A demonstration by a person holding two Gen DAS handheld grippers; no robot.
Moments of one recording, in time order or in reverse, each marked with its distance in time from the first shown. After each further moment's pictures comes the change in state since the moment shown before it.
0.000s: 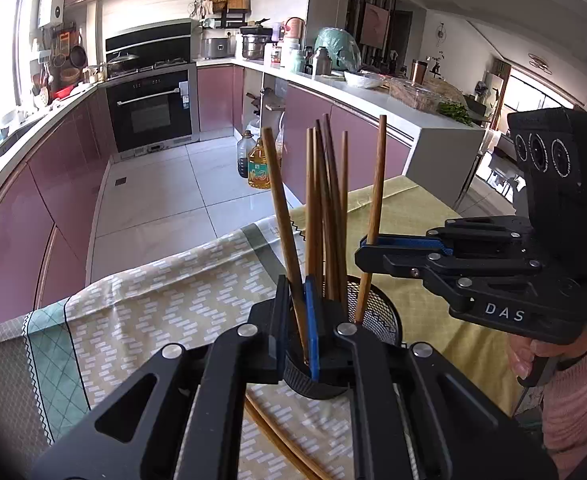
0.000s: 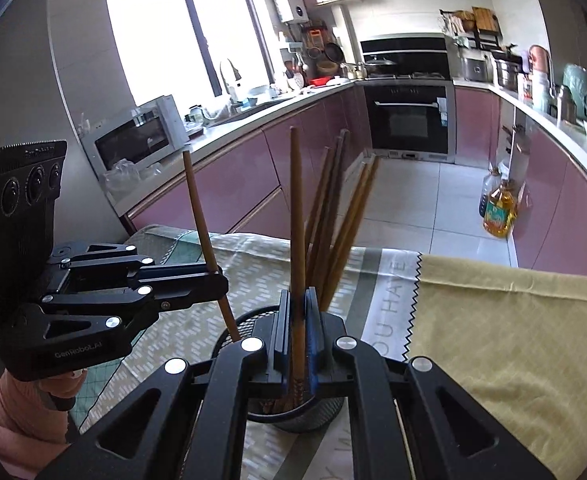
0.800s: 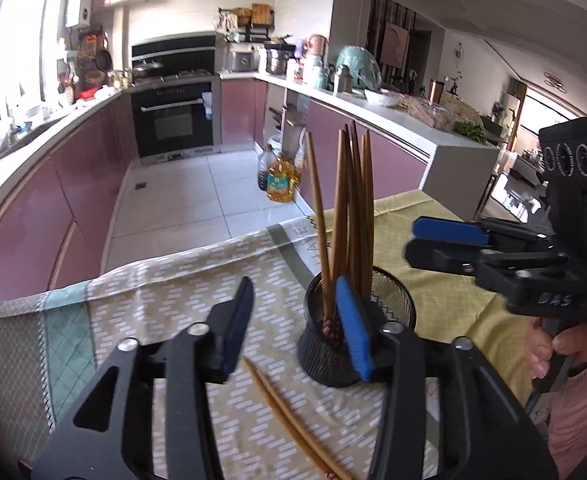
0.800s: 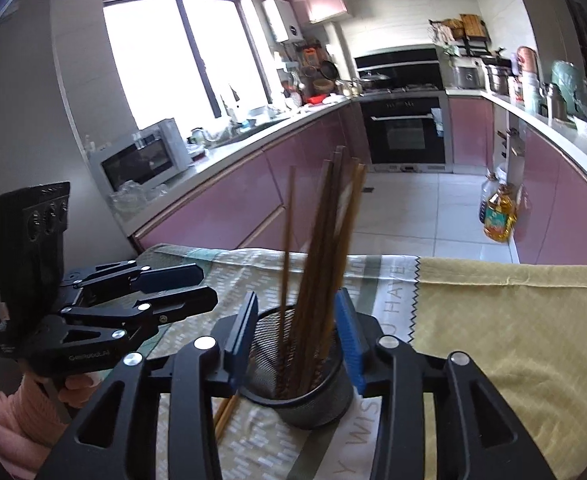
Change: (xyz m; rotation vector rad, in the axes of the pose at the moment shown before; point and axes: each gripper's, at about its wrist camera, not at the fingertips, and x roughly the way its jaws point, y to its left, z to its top) left arm -0.029 0.008 -0.033 -0.046 -0.089 0.079; right arm -0.033 0.007 -0.014 0.002 -0.095 0.044
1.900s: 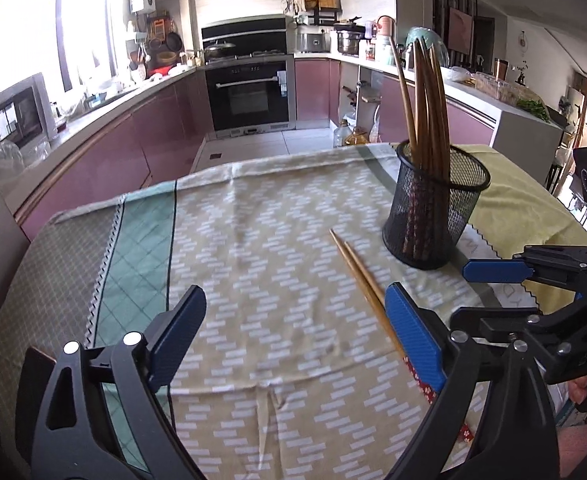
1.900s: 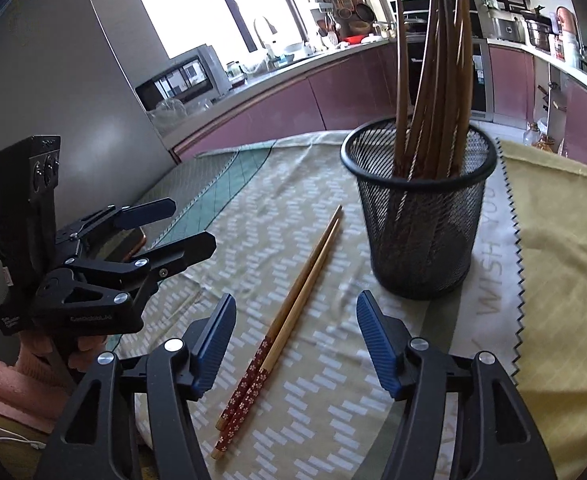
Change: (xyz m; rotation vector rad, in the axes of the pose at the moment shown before) left arm -0.042 0.022 -0.112 -0.072 0.077 0.267; right arm 0.043 0.054 -0.103 0.001 0.237 0.087
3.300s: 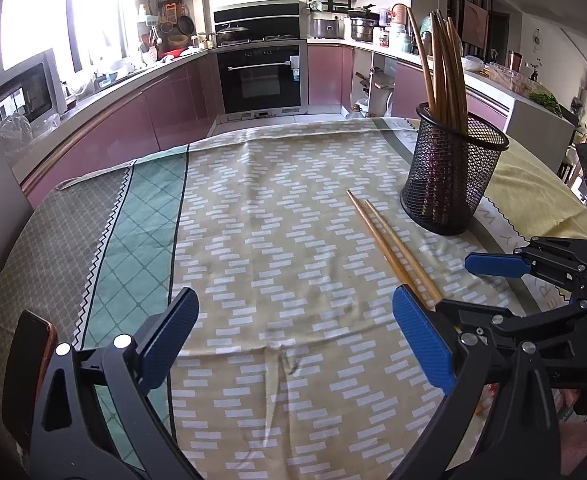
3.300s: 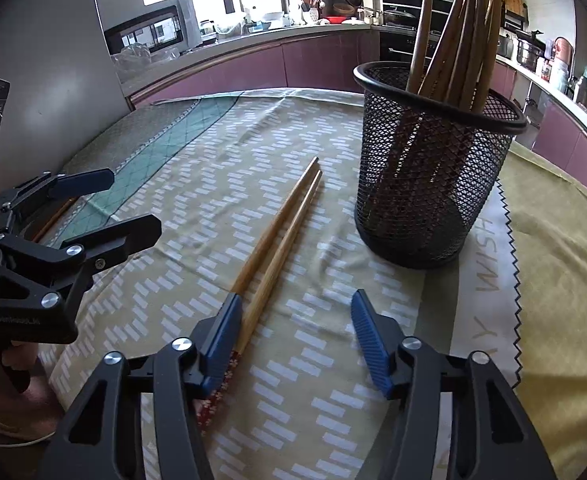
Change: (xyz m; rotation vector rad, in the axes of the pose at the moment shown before) left arm 0.009 0.004 -0.027 -0.031 0.048 0.036; right arm 0.030 0.018 -0.017 -0.095 0.095 -0.230
